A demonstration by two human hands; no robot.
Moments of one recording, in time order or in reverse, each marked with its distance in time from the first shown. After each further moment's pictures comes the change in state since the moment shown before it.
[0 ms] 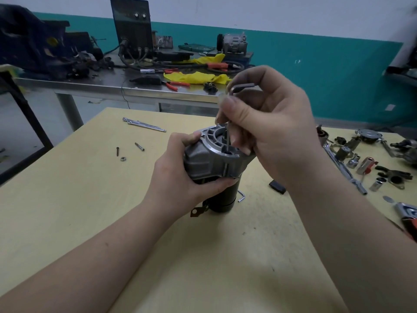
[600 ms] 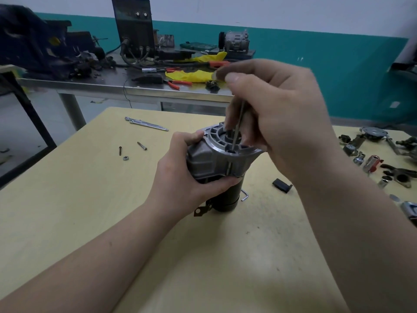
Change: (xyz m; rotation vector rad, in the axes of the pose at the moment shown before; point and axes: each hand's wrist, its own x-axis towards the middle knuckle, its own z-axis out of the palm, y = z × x) left_hand -0.002 -0.002 -0.001 0.016 -0.004 0.019; right_hand 0.010 -0.016 0.009 -0.188 0.102 0.066
